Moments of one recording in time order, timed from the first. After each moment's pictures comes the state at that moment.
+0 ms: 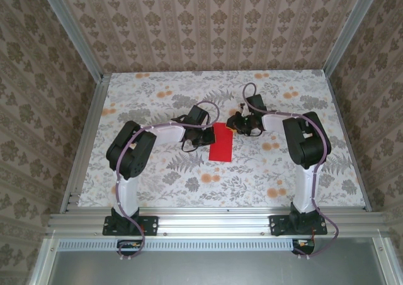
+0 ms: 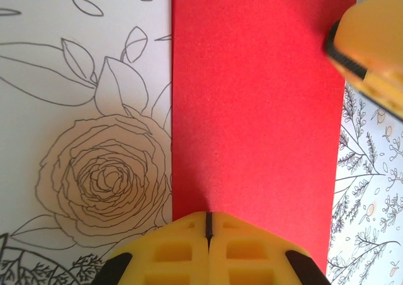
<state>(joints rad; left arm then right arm) -0.69 1.99 1.20 -0.24 0.31 -0.69 0.24 2.03 1.19 -0.10 -0.50 0.74</state>
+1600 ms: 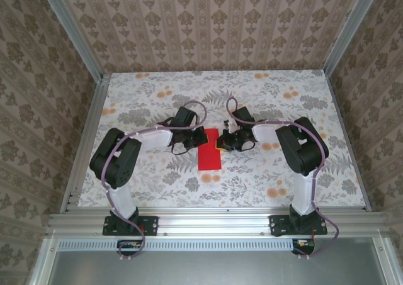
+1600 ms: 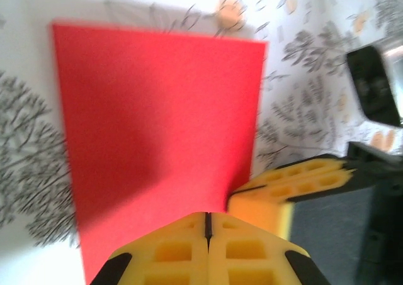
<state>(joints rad) -0.62 1.83 1.06 -0.17 0.39 -0.79 0.41 1.98 1.08 -0.20 -0.65 0.62</state>
